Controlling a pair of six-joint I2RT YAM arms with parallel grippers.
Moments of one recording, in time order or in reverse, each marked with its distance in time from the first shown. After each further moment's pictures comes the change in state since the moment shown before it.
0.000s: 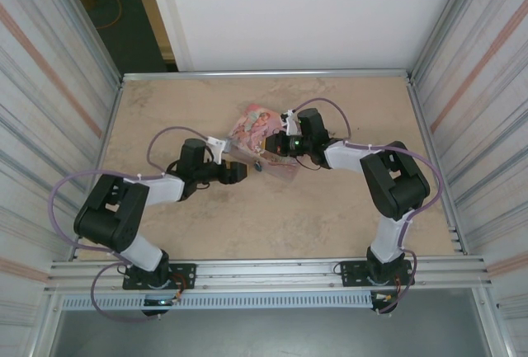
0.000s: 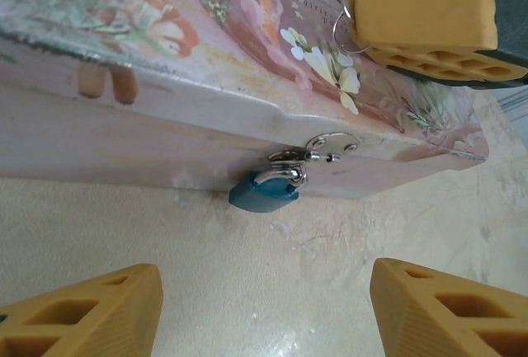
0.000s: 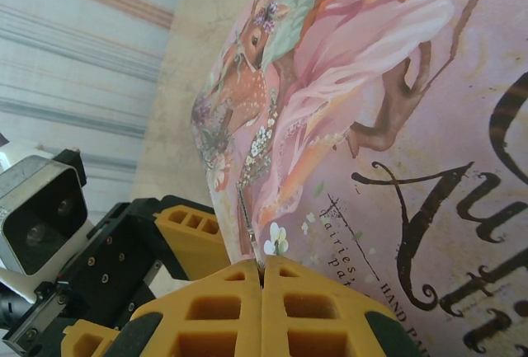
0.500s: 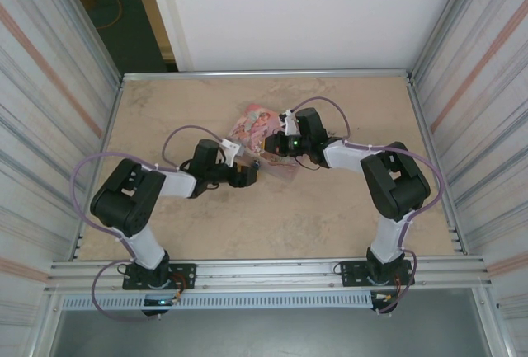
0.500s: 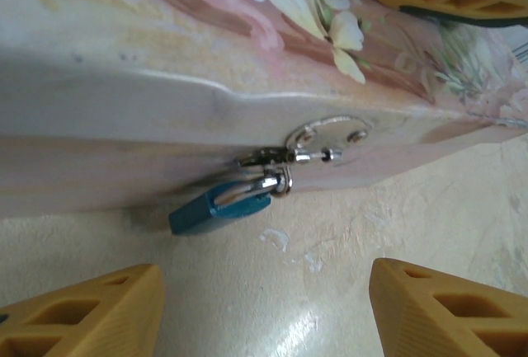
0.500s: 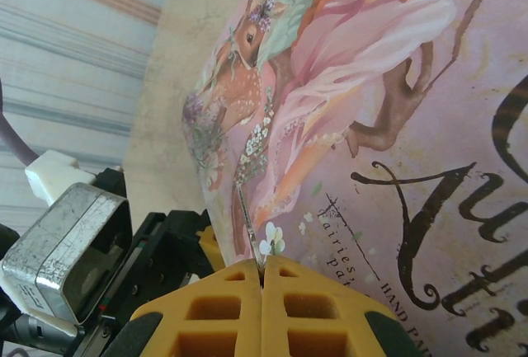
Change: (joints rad) left arm -0.072 0.149 0.060 0.057 -0.011 0.071; right arm 0.016 -0.008 0.017 -0.055 0.037 -0.040
